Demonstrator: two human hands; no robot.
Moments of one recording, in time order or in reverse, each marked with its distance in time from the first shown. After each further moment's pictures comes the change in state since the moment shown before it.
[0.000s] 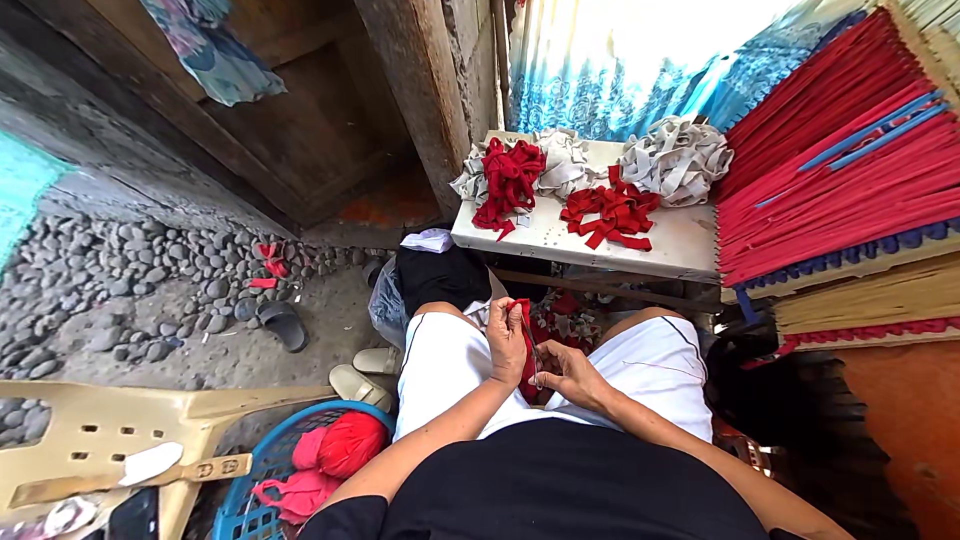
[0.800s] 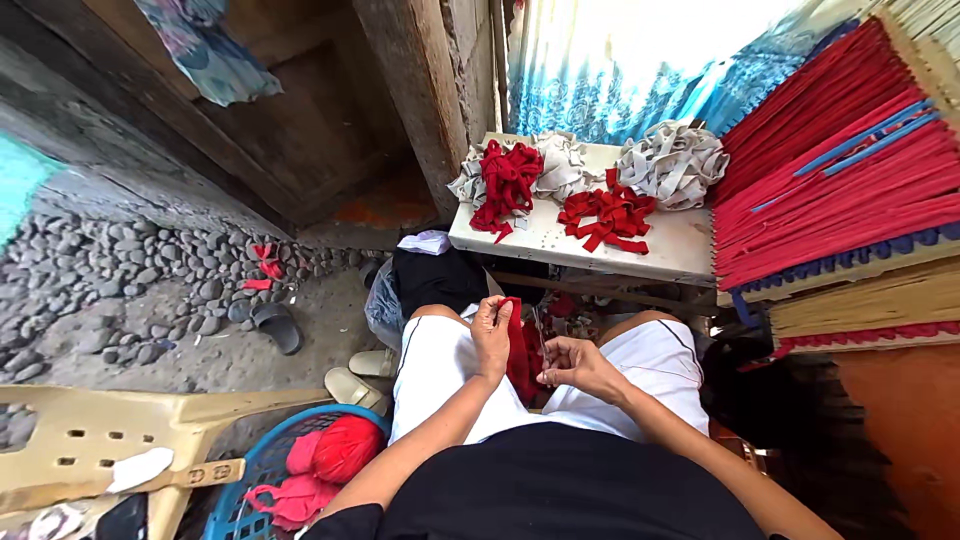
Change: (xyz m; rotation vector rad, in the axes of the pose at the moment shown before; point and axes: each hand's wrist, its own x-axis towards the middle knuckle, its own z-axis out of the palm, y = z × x) left_hand 0.018 -0.002 -0.016 -0.159 -0.043 -0.200; right_hand -0.001 -0.011 -0.027 0.166 -0.029 0.085
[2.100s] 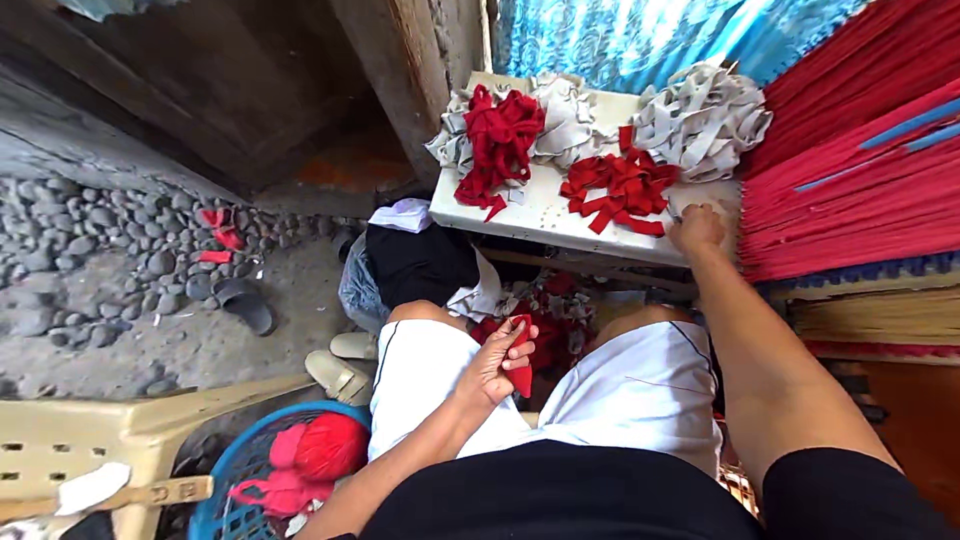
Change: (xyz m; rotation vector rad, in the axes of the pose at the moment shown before) left_hand 0.001 0.014 -0.011 -1.060 -0.180 -1.122; right_hand 0.102 0.009 -0.284 -1.019 0.772 0.614
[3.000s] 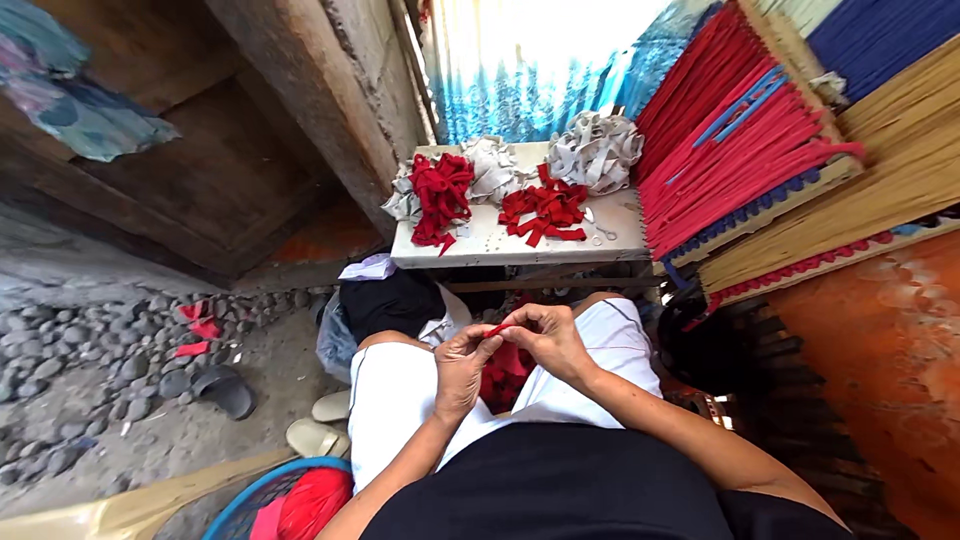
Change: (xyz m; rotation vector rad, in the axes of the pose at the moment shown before) left_hand -0.020 -0.040 0.022 0.943 -0.350 0.906; right_hand -0.305 -0.092 -0.009 1.150 -0.152 -0.610
